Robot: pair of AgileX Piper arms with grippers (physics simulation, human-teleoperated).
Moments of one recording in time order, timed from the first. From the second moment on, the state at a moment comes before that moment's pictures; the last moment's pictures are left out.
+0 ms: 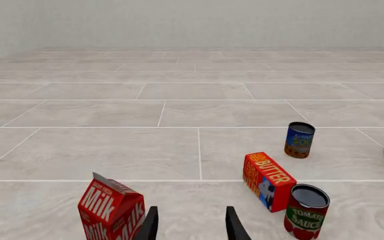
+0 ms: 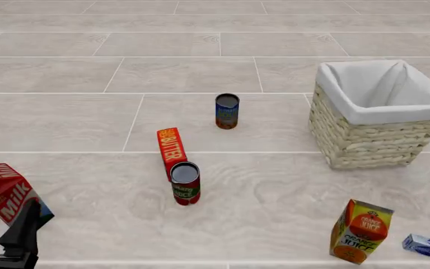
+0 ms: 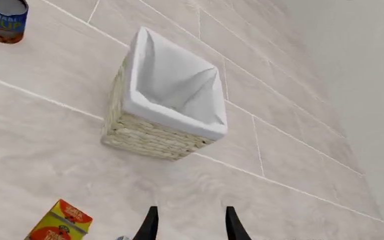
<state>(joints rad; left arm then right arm) 0.00 0.01 0.00 0.00 0.00 -0.26 0.56 -0.81 0.67 -0.69</state>
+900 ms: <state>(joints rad) 0.00 0.01 0.00 0.00 0.00 -0.45 0.92 -0.70 0.56 -1.25</state>
